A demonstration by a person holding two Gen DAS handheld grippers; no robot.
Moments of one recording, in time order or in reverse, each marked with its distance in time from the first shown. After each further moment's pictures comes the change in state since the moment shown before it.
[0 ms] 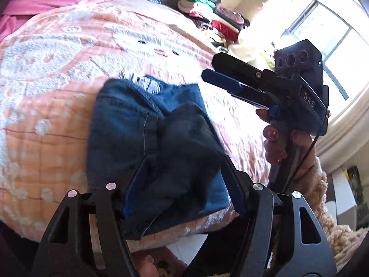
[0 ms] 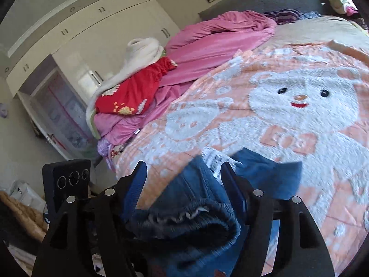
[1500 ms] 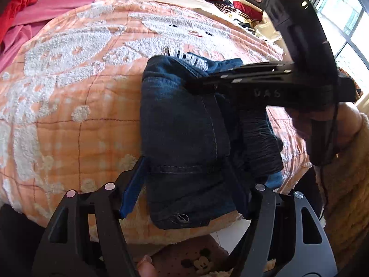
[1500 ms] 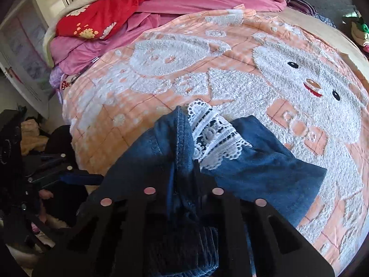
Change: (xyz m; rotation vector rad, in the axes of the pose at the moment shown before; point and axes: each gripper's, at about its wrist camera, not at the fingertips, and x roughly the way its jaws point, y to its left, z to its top) left arm 0.001 0.024 -0.019 0.056 0.079 0.235; right arm 0.106 0.024 -0.008 -0.232 0.393 -0.274
